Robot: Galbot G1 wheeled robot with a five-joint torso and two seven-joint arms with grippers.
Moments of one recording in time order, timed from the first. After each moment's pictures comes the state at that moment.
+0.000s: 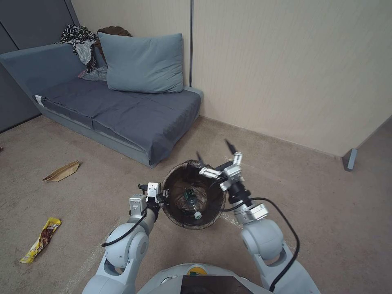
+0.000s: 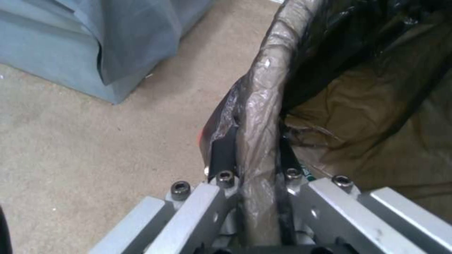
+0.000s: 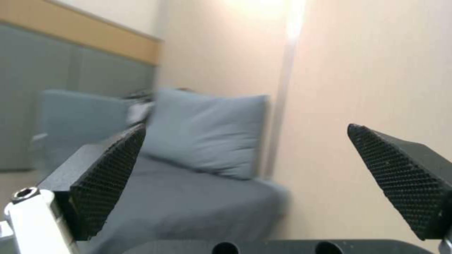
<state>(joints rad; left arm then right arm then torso) 1.52 -1.44 -0.39 -2.22 -0.28 0.64 -0.09 -1.45 1.36 0.32 2.20 -0.03 0.23 0.01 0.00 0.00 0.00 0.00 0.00</state>
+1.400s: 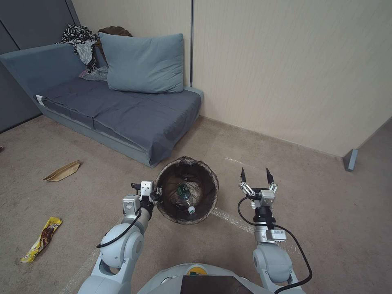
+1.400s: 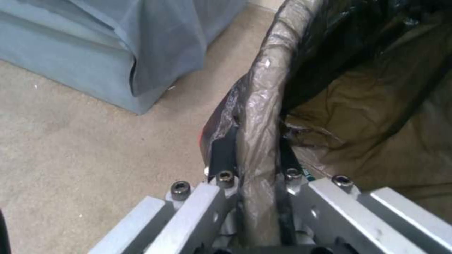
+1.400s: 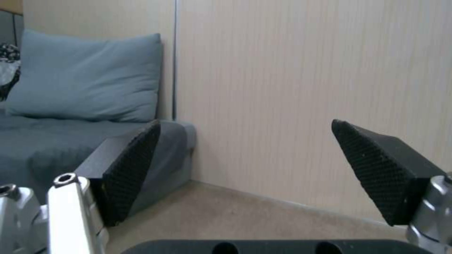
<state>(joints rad) 1.53 -1.43 -0.43 -2.21 -0.29 0.58 -0.09 -1.58 1.51 0.54 1.92 -0.01 0.50 0.07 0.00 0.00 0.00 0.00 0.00</state>
